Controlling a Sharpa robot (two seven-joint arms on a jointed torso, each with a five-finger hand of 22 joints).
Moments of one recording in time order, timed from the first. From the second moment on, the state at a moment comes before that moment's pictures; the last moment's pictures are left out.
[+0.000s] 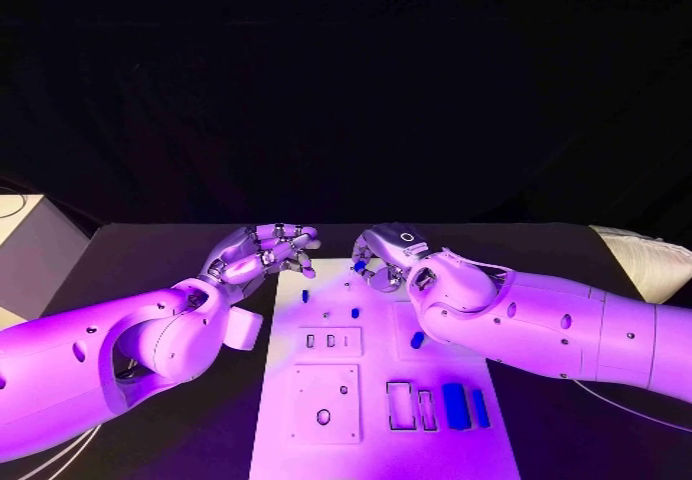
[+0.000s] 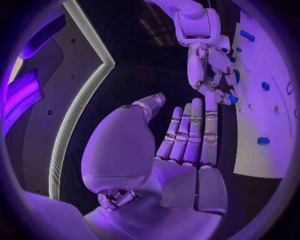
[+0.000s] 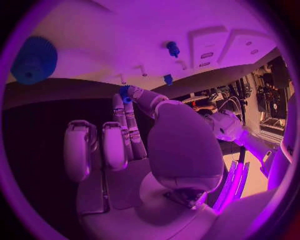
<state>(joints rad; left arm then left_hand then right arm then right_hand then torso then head) 1.17 -0.97 -0.02 1.73 -0.05 -0.28 0.45 1.34 -0.19 0.46 0.13 0.16 0.79 0.20 0.35 0.22 0.96 0.17 0.22 0.08 0.81 0.11 0.87 0.51 0.17 0.86 0.21 0.77 0.43 1.28 -0.54 -0.17 1.37 -1.70 -0.54 -0.31 1.31 -0.20 0.64 -0.04 0.10 1.11 0.12 0.24 0.34 1.28 0.07 0.08 0.11 1.47 -0.02 1.39 1.15 0.06 1.45 0.08 1.42 1.31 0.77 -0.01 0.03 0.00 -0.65</state>
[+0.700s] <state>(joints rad) 1.18 -0.97 -0.02 1.73 -0.05 -0.28 0.45 1.34 -0.19 0.46 0.13 0.16 0.79 0.20 0.35 0.22 0.96 0.17 0.22 0.08 0.81 0.11 0.87 0.51 0.17 0.86 0.21 0.77 0.43 1.28 -0.48 -0.17 1.29 -1.69 -0.53 -0.30 1.31 -0.20 0.63 -0.04 0.11 1.11 0.12 0.25 0.34 1.28 0.07 0.07 0.11 1.47 -0.02 1.39 1.15 0.06 1.45 0.08 1.42 1.31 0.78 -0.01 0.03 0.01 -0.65</state>
